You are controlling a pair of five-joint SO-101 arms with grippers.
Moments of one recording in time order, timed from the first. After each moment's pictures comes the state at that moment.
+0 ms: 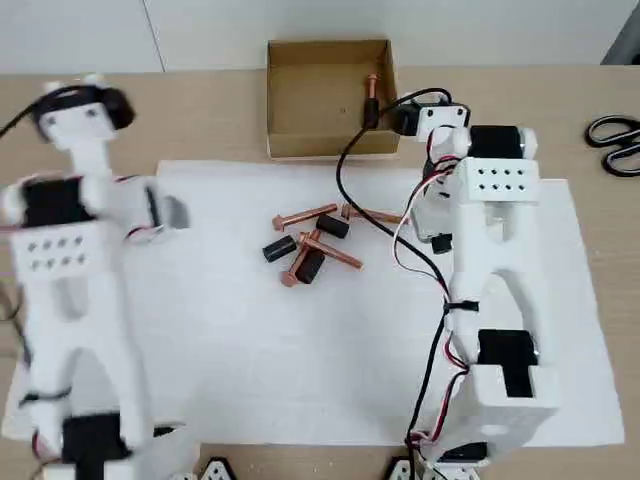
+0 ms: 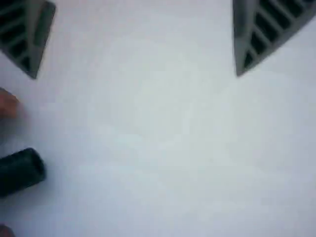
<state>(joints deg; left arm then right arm) -6.6 -8.7 -5.1 99.4 11.6 -1.8 9.6 -14.2 95.8 12.9</state>
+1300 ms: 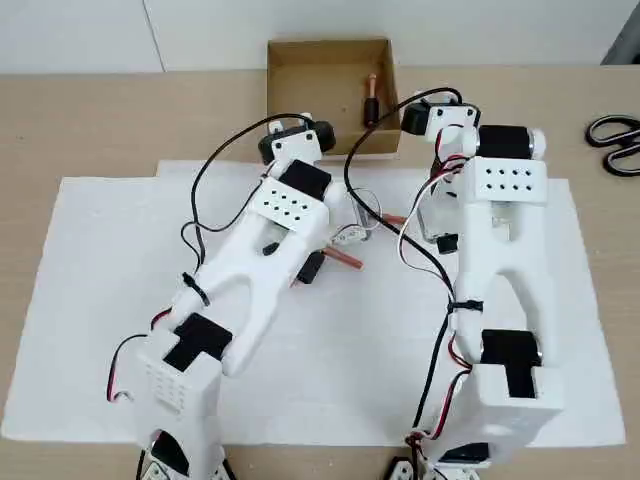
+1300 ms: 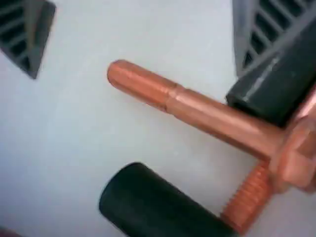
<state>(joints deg) 25.3 24.3 -14.3 81.7 48.8 -0.9 9.6 -14.2 95.8 12.9</state>
